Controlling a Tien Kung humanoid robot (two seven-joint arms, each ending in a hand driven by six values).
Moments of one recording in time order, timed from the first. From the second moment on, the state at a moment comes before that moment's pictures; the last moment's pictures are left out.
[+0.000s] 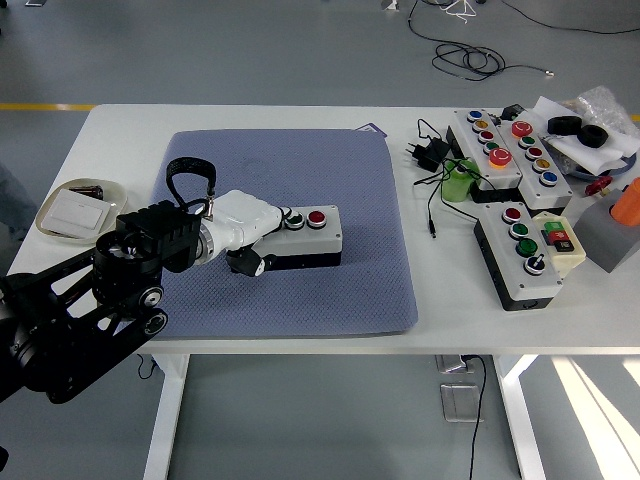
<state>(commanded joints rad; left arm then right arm) -0.71 0.32 -0.74 -1.42 2.15 -0.44 0.29 0.18 -0.19 1.09 0.18 -0.92 -0.24 -0.26</state>
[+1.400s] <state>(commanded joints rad) -0.77 0.26 -0.72 -1.35 2.13 -0.33 0.26 0.19 -0.19 1.10 0.18 -0.92 -0.24 -0.26</state>
